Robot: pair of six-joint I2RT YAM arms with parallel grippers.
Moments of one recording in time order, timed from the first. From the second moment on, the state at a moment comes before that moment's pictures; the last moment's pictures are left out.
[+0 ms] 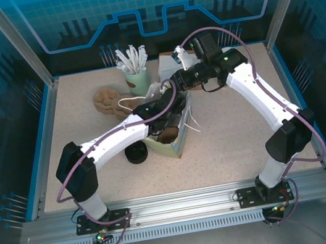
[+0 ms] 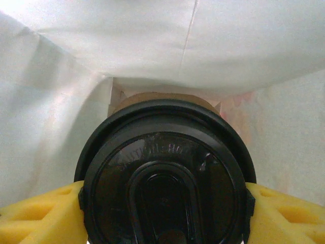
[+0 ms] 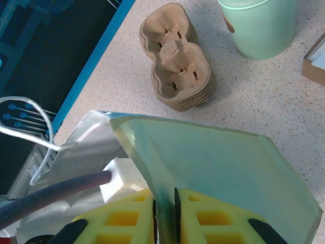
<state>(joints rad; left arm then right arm) -0.81 1.75 1.45 -0.64 -0.30 -0.48 0.44 1.68 1.79 -0.93 -0.53 0.21</state>
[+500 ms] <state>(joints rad) -0.78 1.90 1.62 -0.76 -0.22 -0.49 0.32 1.64 1.77 -0.91 -0.53 0.27</state>
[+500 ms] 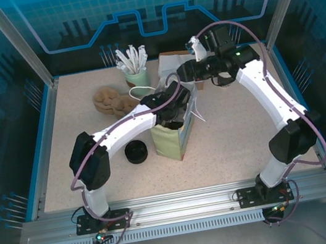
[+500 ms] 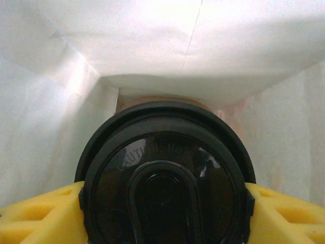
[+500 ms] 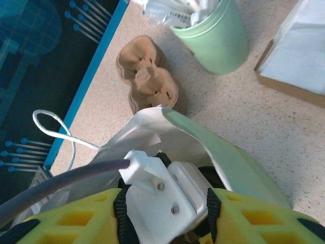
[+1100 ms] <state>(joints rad) -0.75 2.08 1.92 -0.98 -0.16 -0.55 0.15 1.27 1.49 -0.91 -0.49 0.39</state>
